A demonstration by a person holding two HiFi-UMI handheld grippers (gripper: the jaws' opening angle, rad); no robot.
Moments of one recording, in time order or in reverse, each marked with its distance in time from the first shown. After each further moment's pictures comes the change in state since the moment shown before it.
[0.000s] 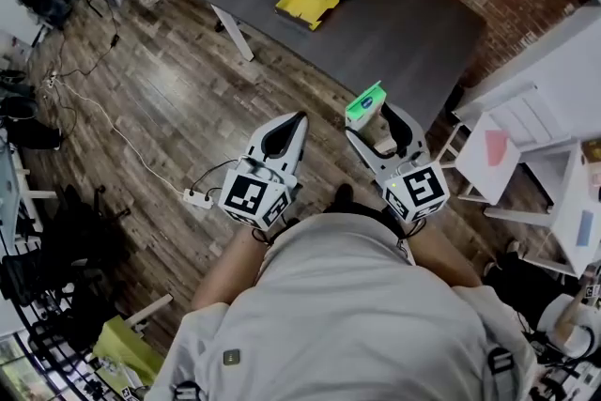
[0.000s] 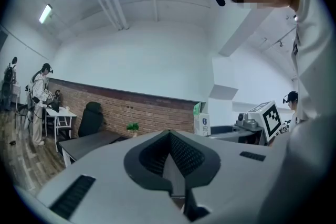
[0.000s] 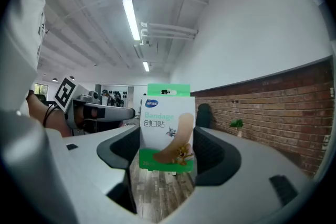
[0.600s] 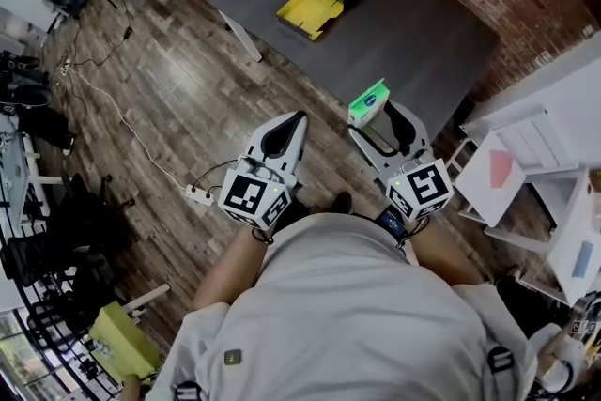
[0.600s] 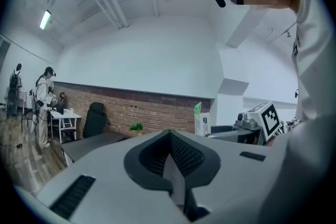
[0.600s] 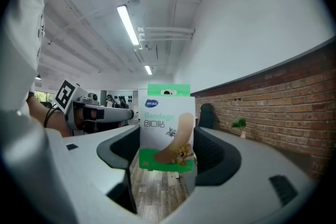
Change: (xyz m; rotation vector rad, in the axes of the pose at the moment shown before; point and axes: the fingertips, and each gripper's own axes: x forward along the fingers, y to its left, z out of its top) left arm 0.087 -0.002 0.005 0.023 0.022 0.077; right arm 0.018 -0.096 0.002 0.049 -0.021 0.074
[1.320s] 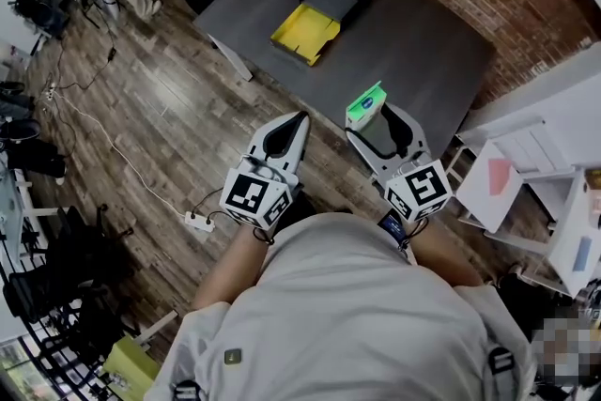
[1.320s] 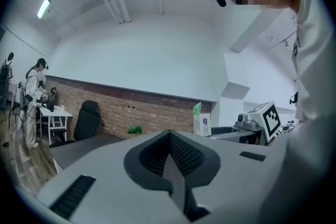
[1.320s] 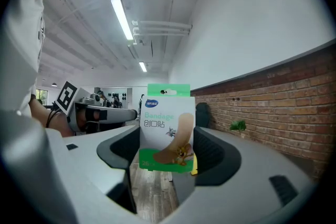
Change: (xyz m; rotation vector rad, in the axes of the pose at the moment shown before) left arm 0.067 0.098 0.009 -0.034 -0.015 -0.085; right arm 0.103 -0.036 0.009 -0.002 0.024 -0.062
